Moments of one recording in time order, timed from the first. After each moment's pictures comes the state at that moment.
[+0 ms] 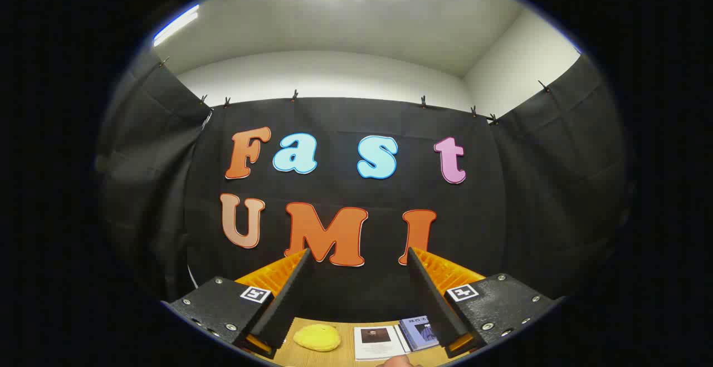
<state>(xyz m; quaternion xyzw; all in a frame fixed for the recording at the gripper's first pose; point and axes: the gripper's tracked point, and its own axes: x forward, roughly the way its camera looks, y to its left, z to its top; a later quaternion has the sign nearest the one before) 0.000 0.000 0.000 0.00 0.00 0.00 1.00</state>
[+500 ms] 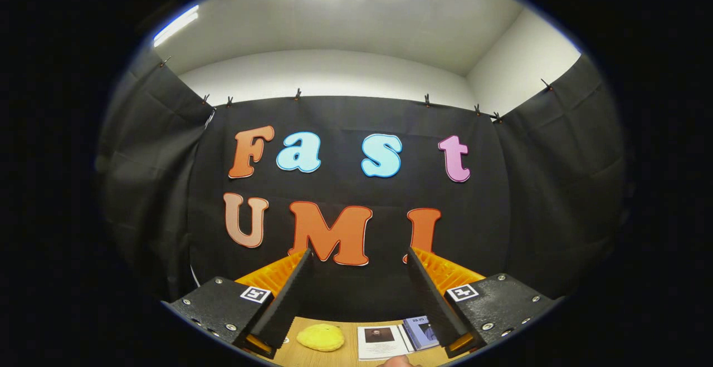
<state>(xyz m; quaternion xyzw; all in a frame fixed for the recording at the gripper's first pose) 0.004 0.009 -0.003 0.00 0.00 0.01 1.00</state>
